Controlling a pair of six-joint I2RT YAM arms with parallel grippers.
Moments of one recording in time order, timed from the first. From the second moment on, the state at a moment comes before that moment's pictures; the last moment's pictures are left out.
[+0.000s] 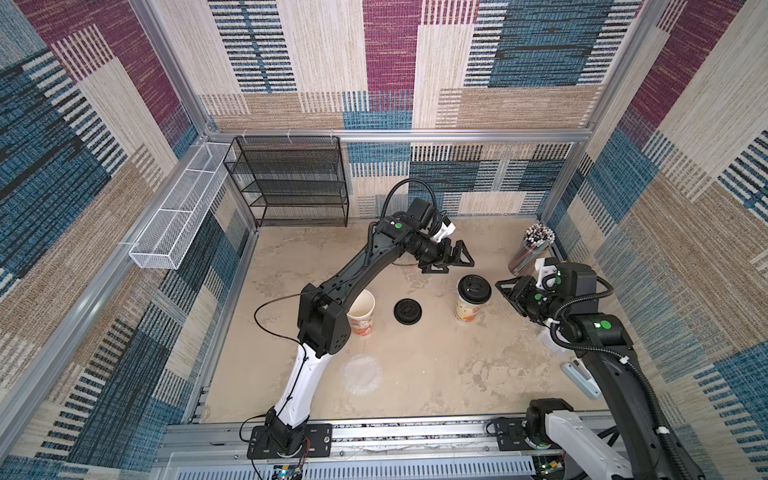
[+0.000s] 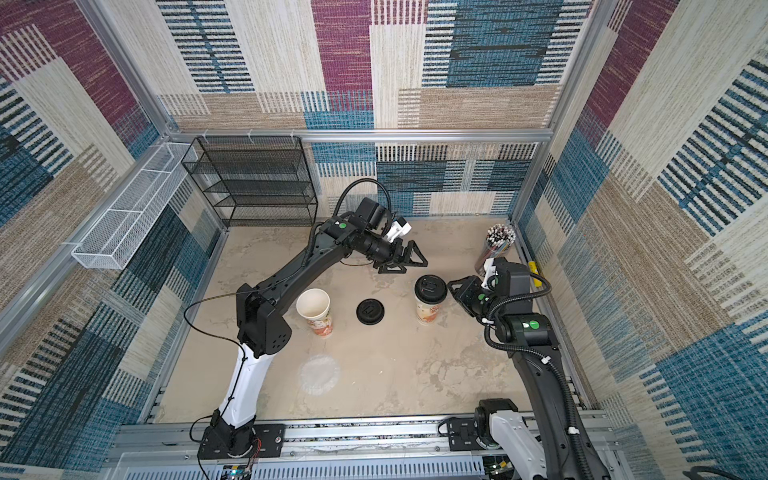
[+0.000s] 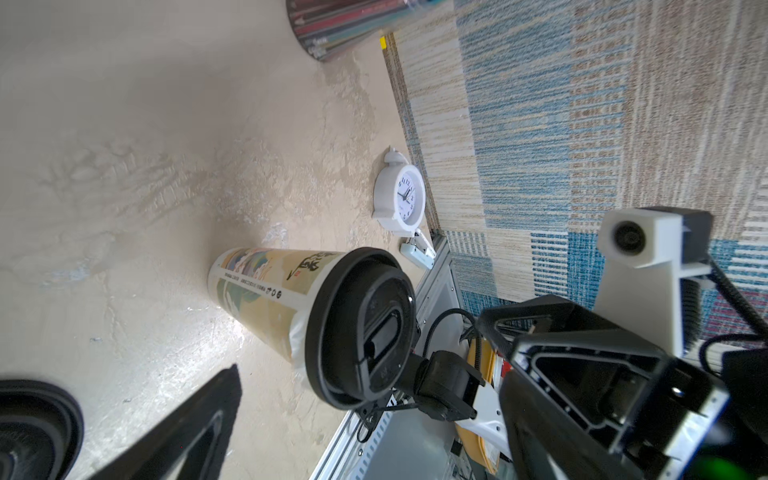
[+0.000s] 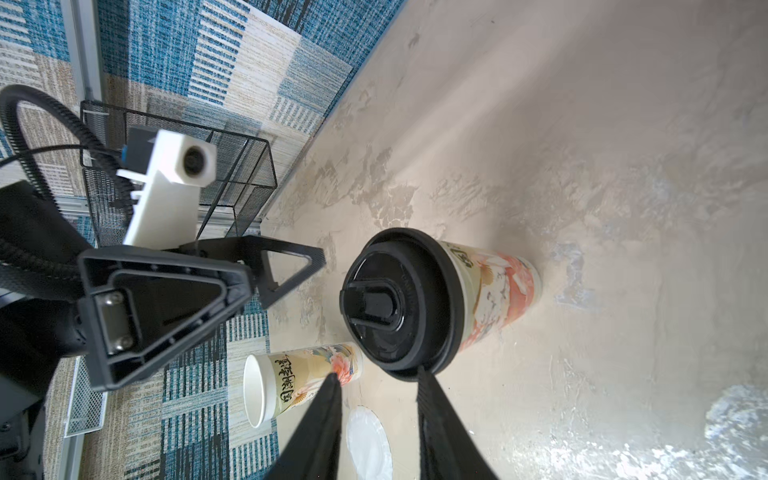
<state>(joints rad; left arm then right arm) -0.68 2.24 2.33 -0.95 0.73 -0.54 0.02 0.88 0.92 -0.68 -0.43 0.82</state>
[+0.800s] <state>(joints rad) 0.00 1.29 1.46 -1.07 0.24 -0.50 0.59 1.33 1.37 -0.76 -0.33 0.67</state>
